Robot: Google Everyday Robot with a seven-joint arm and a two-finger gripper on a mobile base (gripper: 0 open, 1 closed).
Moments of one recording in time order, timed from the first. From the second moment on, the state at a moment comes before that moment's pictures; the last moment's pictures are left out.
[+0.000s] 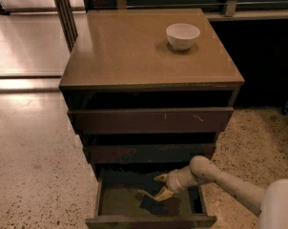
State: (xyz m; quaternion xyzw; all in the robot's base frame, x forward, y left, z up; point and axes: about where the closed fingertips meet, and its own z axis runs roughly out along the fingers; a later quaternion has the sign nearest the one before) arm 0.533 -0.066 0.278 -0.62 0.67 0.30 0.27
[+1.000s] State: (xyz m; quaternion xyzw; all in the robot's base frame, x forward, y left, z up) arm 0.535 -0.070 0.383 -0.66 0.65 0.27 0.27
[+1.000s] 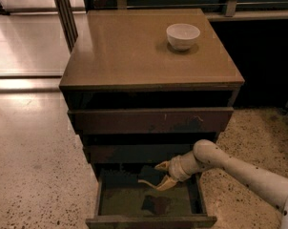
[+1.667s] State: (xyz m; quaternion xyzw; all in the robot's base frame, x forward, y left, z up) arm 0.511 -0.058 0.487 -0.67 0.63 0.24 0.29
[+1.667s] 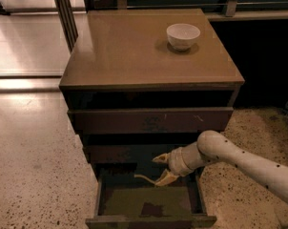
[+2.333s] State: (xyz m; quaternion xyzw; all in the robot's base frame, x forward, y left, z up) arm 0.478 -0.046 0.676 -0.67 0.65 0.21 0.28
